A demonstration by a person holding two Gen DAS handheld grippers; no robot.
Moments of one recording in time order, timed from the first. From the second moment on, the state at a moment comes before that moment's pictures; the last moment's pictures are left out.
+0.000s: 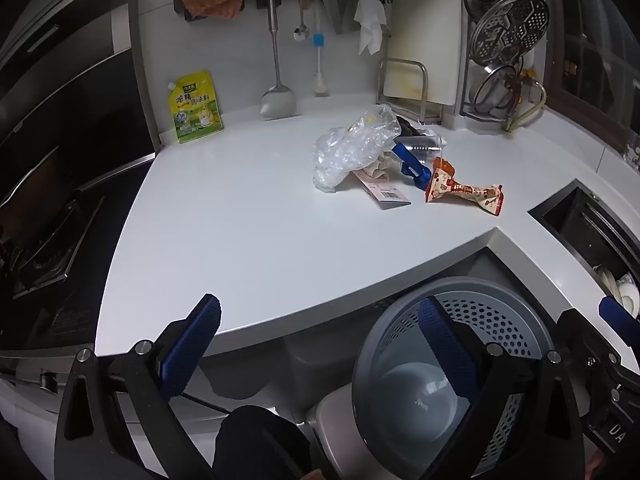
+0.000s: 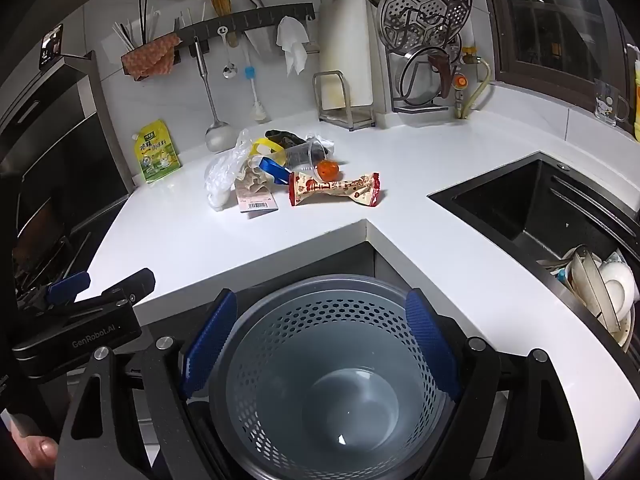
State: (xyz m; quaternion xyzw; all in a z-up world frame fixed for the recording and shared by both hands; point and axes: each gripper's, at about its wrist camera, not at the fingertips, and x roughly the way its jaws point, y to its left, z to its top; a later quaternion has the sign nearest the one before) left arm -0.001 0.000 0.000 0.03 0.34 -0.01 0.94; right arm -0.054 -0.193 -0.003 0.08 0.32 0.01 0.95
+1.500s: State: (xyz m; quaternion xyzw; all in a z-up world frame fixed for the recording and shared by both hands) left arm -0.006 0.002 0.005 0.03 0.34 -0.01 0.94; right arm -0.058 -0.193 0.000 0.08 0.31 0.01 0.95
